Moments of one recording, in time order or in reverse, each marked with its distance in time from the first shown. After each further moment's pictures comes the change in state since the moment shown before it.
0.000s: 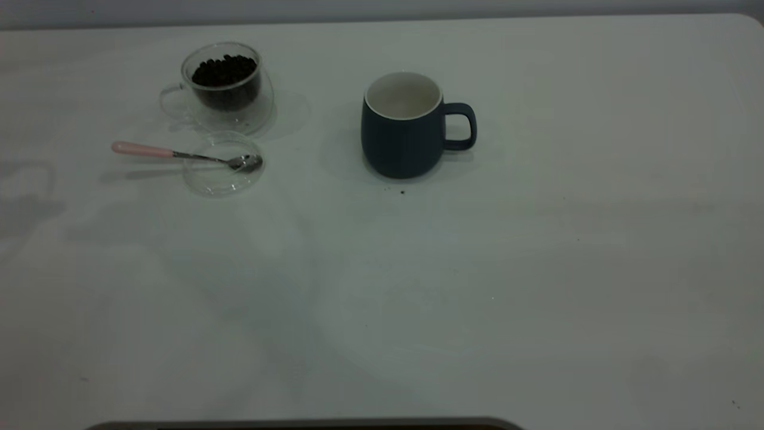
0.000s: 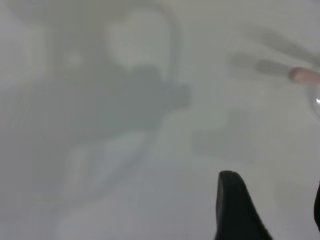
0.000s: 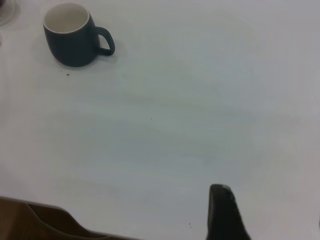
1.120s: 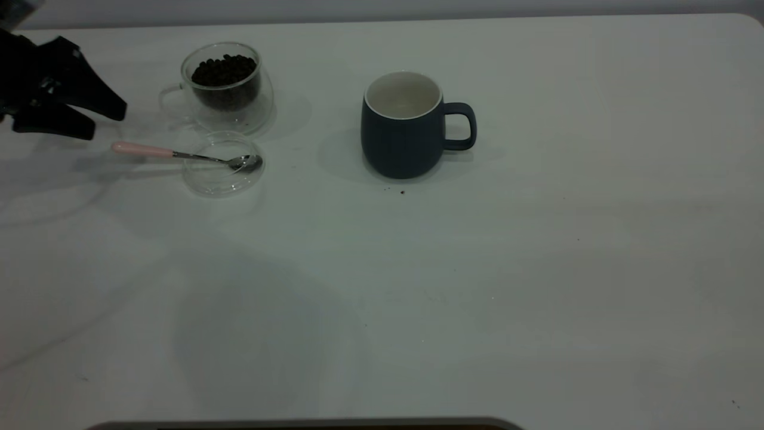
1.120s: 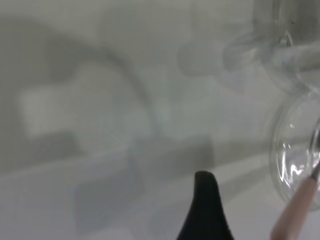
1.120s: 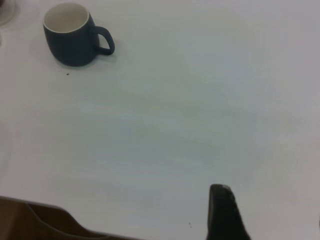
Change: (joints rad) left arm -0.052 0.522 -0.361 -0.463 0.080 0.616; right arm 0.000 0.000 0.000 0.000 0.001 0.000
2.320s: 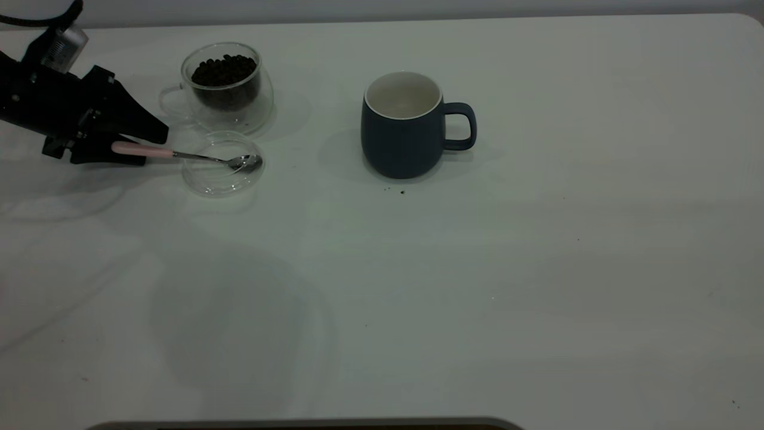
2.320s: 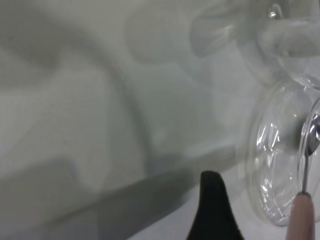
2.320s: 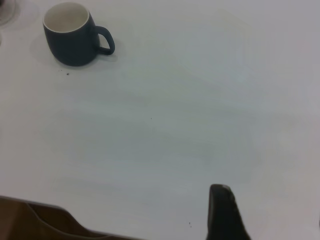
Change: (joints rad) left arm -0.012 0.149 -0.065 -0.141 0.143 0.087; right arm 0.000 0.000 0.000 0.000 0.000 0.000
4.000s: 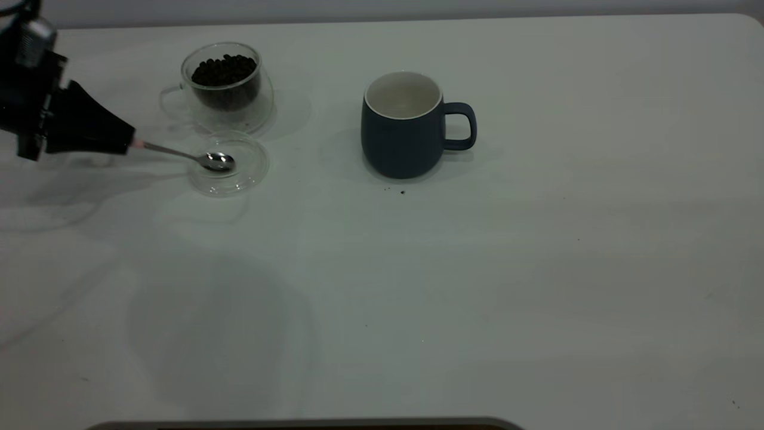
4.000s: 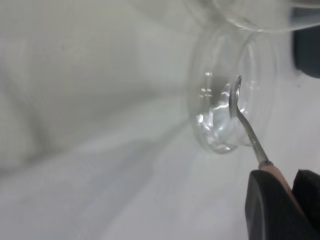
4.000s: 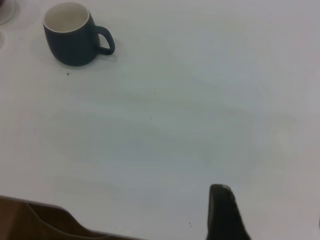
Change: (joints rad) left arm 0.080 -0.032 -0.009 0.059 0.242 -0.032; right arm 0.000 0.000 0.000 0.000 0.001 0.000
